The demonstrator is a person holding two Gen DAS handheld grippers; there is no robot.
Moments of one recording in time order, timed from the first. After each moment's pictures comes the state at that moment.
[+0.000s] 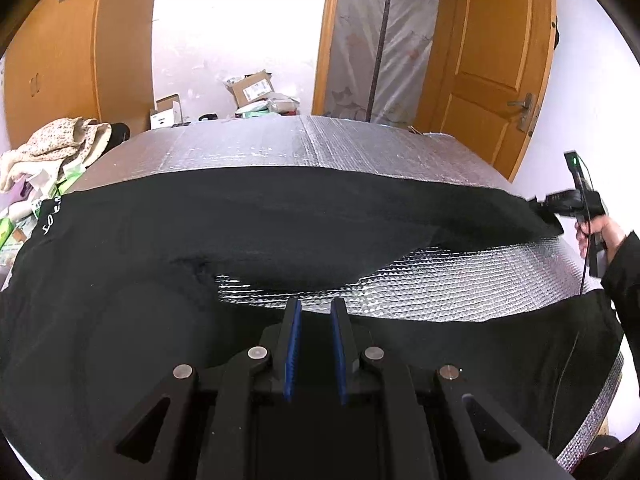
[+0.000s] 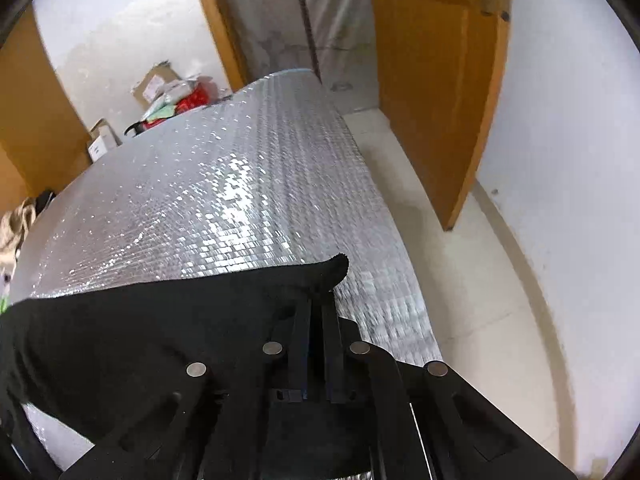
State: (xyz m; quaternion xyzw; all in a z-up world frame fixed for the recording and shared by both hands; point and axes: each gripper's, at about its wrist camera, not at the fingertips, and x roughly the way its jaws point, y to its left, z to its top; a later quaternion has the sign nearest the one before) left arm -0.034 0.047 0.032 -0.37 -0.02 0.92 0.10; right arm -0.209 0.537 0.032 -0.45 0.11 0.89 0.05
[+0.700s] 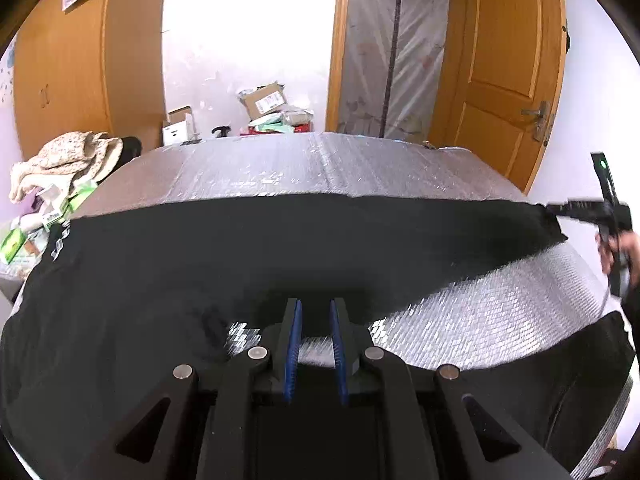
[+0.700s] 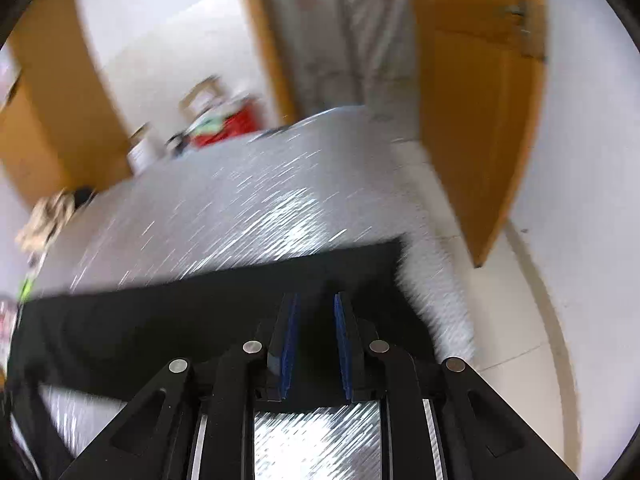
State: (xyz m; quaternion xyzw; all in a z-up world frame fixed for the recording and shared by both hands) left arm -0.065 0.056 0.050 -0.35 -0.01 0.93 0.08; right arm -0.188 0.496 0.056 -0.41 0.08 0.91 -0.04
